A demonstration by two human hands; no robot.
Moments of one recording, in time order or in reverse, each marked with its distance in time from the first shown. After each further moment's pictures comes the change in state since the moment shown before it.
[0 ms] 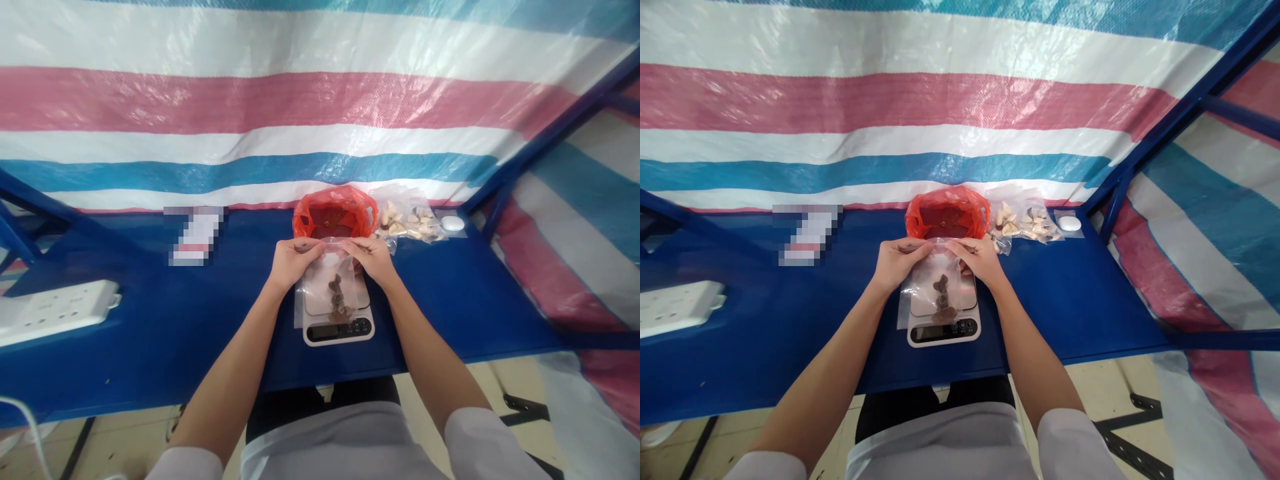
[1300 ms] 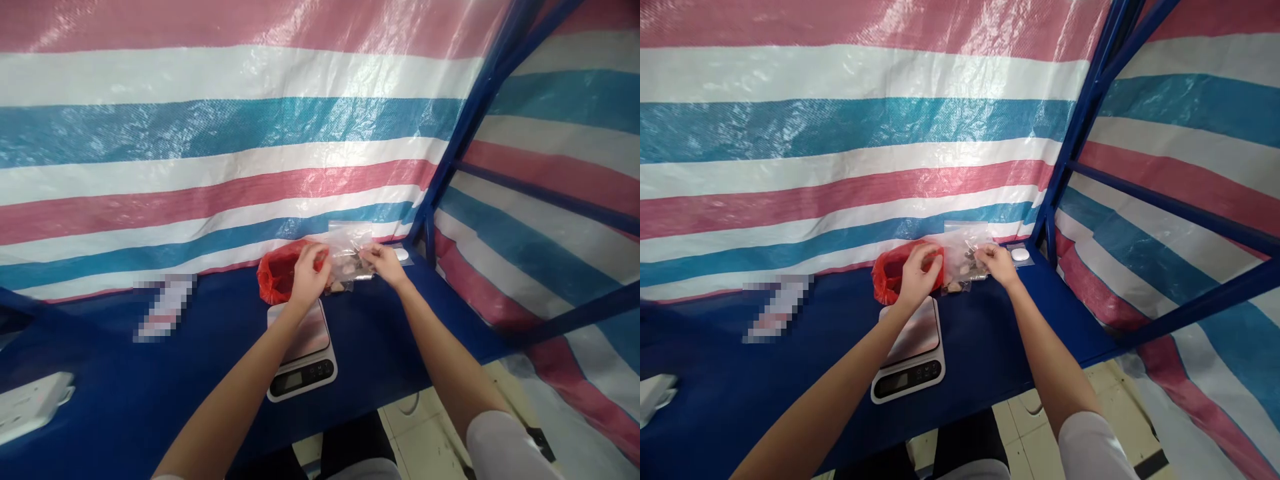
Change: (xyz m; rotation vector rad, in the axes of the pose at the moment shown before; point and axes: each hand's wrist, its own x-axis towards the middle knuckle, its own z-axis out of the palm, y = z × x) left_hand 0.051 0.057 0.110 0.198 0.059 0.531; right_hand 0.029 0.000 -0.142 0.021 0.299 0.024
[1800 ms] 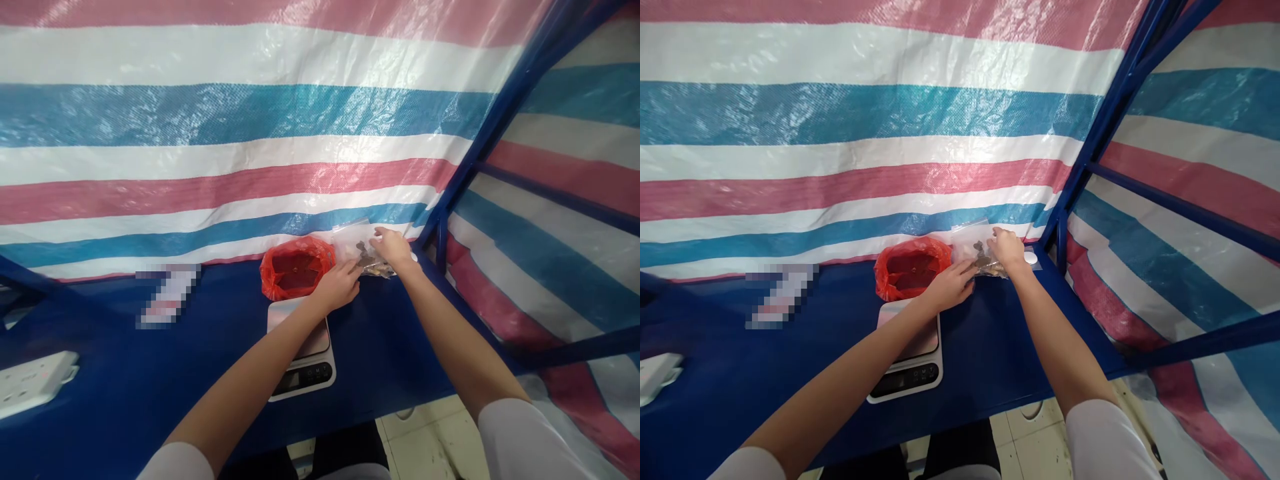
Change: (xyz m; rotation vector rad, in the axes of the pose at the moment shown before) left_hand -0.014 -0.021 0.041 0.591 -0.575 0.403; right_hand 0.043 -0.028 -0.006 -1.074 0.071 -0.034
